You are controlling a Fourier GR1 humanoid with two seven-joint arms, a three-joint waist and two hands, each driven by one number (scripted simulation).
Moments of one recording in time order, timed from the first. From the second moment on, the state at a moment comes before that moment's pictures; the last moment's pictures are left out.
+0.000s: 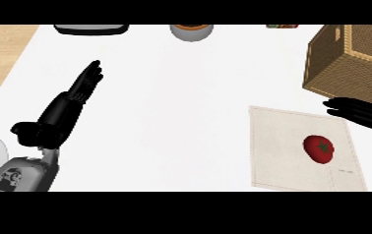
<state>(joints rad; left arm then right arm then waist) -0.18 0.44 -0.19 -1.56 0.18 0.02 -0.04 -0.21 -0.95 0.24 -1.20 0.46 0.26 -0.91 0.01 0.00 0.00</state>
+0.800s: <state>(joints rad) -0.17 0.38 -0.13 -1.57 0.13 -0.03 -0.01 -0.24 -0.90 0.24 -1.15 0.51 0.24 -0.96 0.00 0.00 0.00</state>
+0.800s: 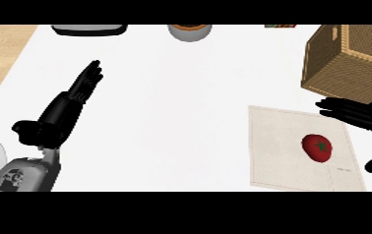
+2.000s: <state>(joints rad) -0.16 0.28 -0.04 -1.60 0.03 -0.12 0.02 -0.22 -0.70 0.20 -1.09 0.82 0.19 -0.94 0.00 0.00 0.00</state>
